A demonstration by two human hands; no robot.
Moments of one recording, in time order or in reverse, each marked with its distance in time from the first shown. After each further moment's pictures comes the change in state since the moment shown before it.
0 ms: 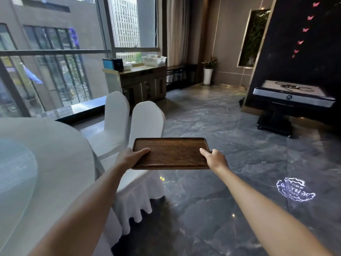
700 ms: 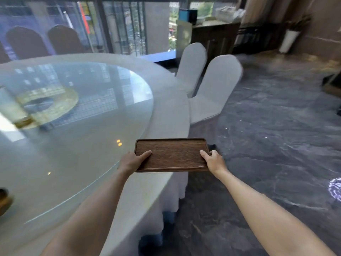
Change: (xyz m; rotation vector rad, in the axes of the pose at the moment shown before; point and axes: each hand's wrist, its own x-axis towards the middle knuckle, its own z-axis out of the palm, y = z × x) left_hand -0.359 -0.342 -0.176 0.083 0.190 -0.375; right_hand -0.406 0.000 0.209 -0.103 -0.425 -0.114
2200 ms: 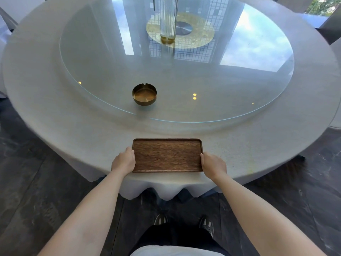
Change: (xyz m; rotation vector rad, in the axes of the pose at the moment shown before) left_hand -0.182 -0.385 -0.088 0.189 0.224 -0.534; right_hand -0.189 -0.060 0.303 -0.848 -0.434 -0.748
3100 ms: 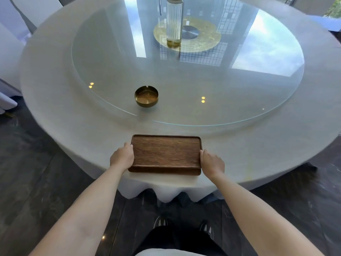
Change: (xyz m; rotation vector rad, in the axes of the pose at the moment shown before) left_hand -0.003 0.017 -0.015 0.024 0.086 -0.069; right_hand 0.014 0.003 -0.014 0.113 -0.001 -0.003
